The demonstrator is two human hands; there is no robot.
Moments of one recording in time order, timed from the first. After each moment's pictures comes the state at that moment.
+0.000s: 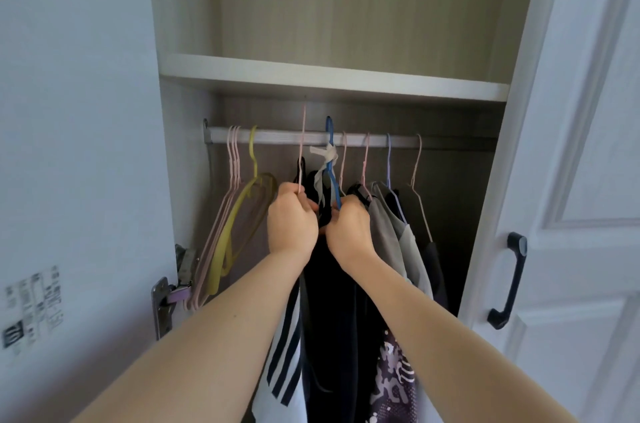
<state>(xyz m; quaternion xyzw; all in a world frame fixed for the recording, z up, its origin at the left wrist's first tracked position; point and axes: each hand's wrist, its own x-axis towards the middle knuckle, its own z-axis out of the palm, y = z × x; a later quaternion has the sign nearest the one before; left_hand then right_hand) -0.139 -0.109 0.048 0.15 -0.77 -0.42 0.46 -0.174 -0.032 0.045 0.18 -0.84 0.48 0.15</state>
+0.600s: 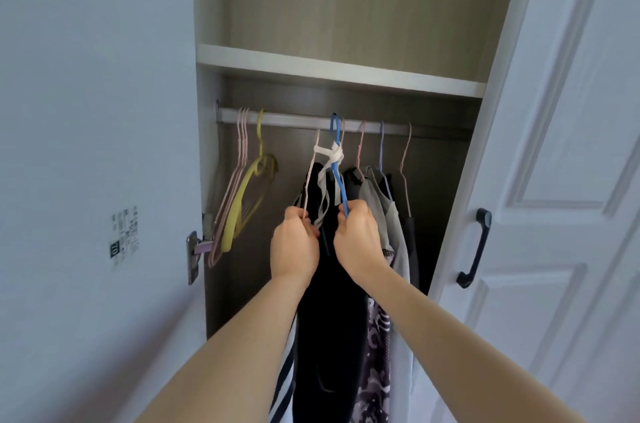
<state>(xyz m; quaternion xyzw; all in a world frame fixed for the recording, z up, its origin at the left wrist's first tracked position) -0.078 -0.083 0.002 0.17 -0.80 -0.45 0.37 -0.111 0.010 0.022 0.21 -0.86 0.44 0.16</state>
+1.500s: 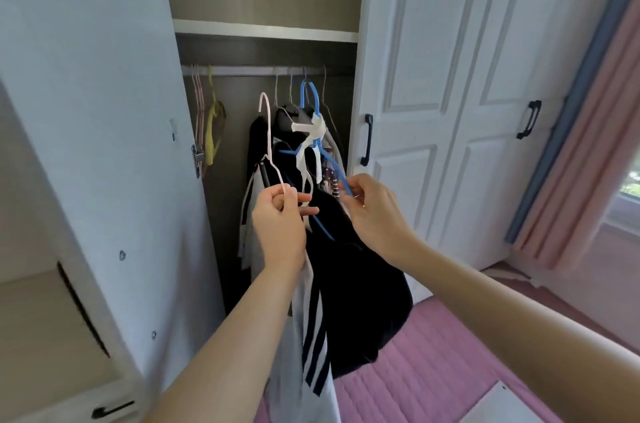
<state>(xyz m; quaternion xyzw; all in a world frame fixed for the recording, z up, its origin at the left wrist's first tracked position) 0.174 0.023 -0.003 0.07 -0.61 -0.72 0.33 0.168 0.149 0.031 0.15 -0.86 0.46 0.16</state>
